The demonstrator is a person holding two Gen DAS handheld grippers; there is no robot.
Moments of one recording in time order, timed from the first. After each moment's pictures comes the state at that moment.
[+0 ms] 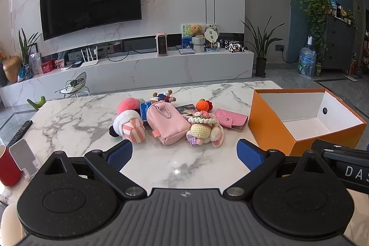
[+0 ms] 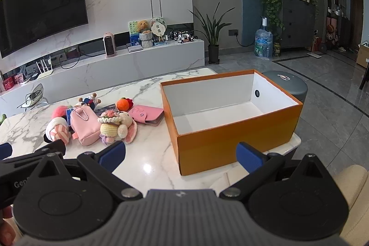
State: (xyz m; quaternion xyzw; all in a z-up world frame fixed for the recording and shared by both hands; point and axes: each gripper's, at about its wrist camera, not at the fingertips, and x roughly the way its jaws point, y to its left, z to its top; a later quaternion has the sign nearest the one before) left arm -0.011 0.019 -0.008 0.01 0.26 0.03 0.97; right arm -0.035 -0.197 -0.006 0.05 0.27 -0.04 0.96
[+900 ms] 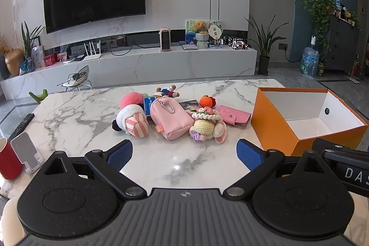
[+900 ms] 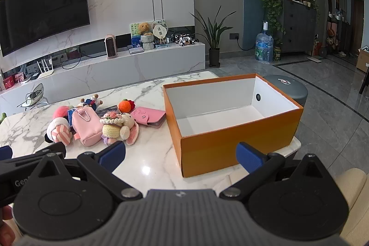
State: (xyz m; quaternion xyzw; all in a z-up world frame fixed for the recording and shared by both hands) left arm -0.011 0.026 -0.008 0.00 0.27 0.04 0.96; right arm -0.037 -0.189 -0.004 0.04 0.26 -0.04 0.96
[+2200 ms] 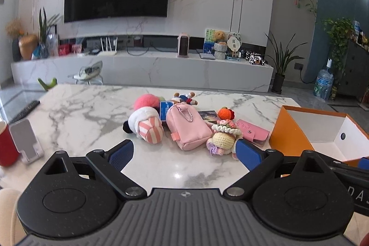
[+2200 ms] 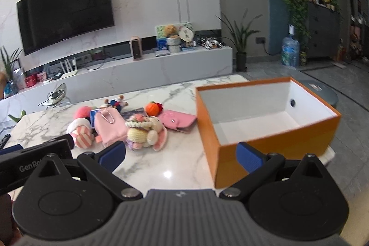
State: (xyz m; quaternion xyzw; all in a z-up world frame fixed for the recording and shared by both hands) left arm 0.016 0.070 -0.024 -0.07 0.25 0.07 0.96; right arm -0.003 -0.163 -0.022 0.03 0.24 0.04 0.97
